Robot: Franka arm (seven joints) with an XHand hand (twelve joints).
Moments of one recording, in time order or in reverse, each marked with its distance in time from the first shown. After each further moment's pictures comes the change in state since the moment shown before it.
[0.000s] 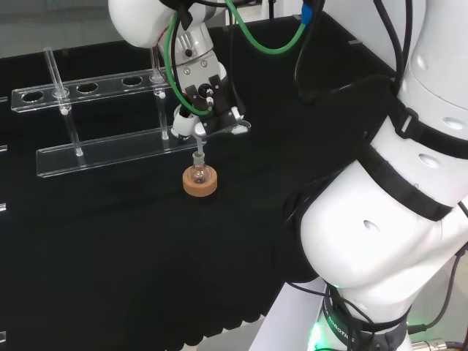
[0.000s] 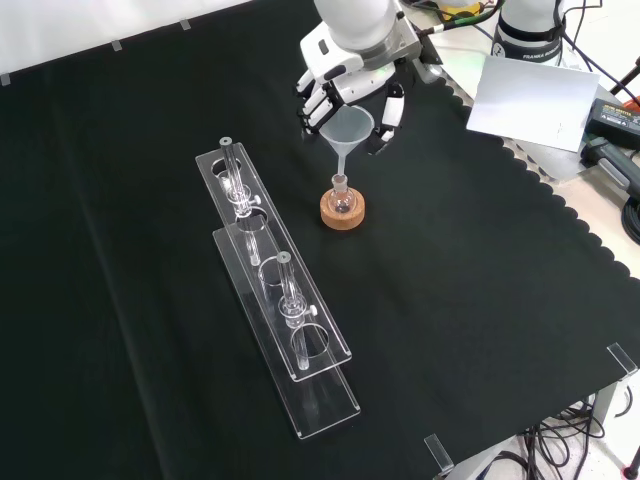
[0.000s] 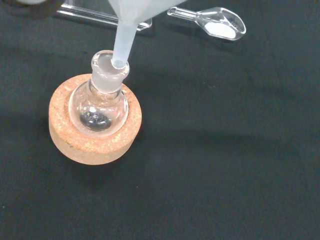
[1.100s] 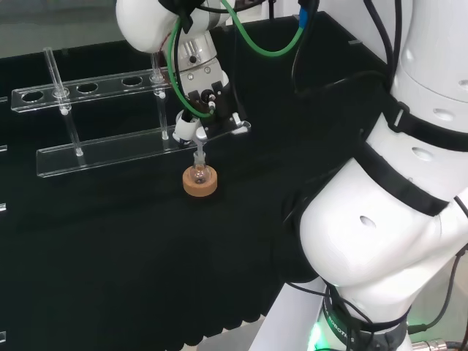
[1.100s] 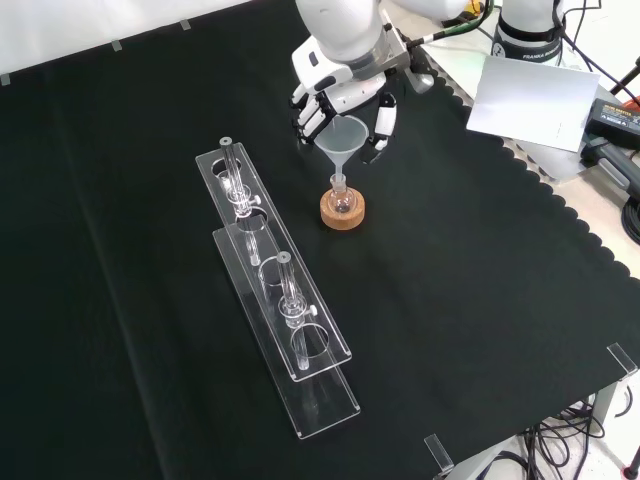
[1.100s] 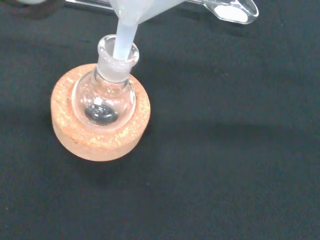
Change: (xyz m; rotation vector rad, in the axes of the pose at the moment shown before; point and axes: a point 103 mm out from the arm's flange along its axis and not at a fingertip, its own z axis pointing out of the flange) arm 0.003 0.014 0.013 0.029 0.041 -0.006
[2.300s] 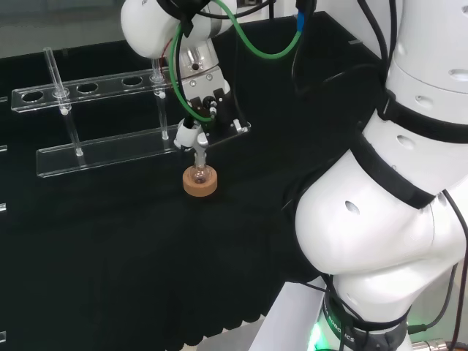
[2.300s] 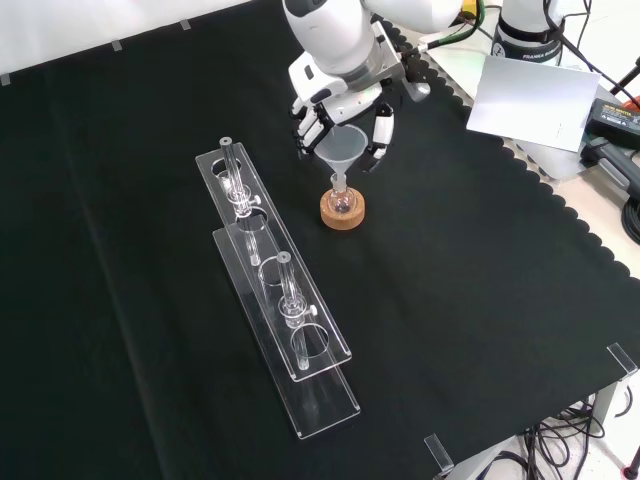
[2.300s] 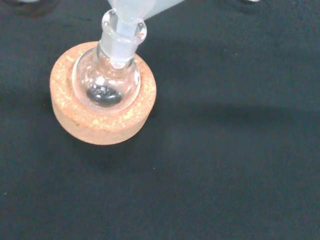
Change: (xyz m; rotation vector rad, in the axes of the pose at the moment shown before) arm 0.005 0.008 0.019 0.042 0.001 -0.008
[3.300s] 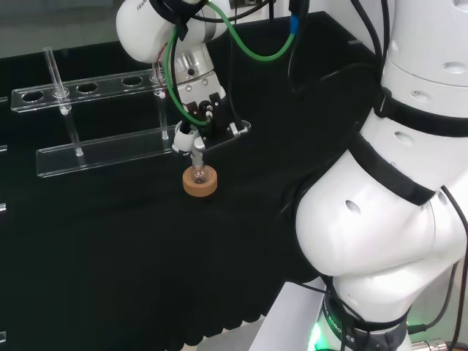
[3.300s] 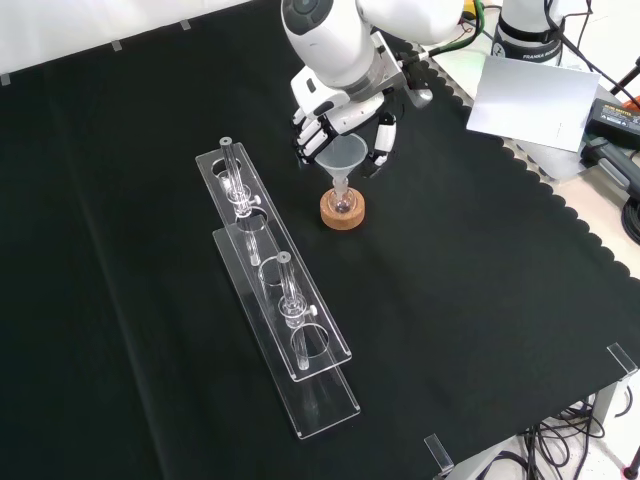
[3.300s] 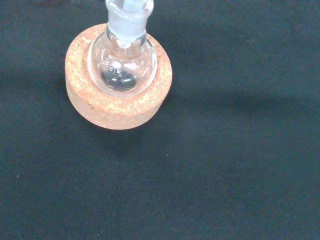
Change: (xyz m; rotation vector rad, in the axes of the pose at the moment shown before) arm 0.008 0.002 0.007 0.033 -0.012 -0.021
